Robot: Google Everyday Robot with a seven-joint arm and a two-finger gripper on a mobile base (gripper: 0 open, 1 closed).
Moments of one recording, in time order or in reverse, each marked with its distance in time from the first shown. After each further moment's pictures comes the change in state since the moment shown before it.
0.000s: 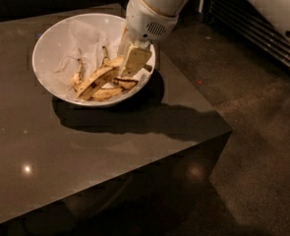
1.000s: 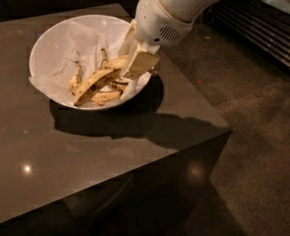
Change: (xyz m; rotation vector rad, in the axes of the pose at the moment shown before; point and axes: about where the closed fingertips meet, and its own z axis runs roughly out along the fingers) arm -0.007 0.027 -0.027 0.059 -0.097 0.003
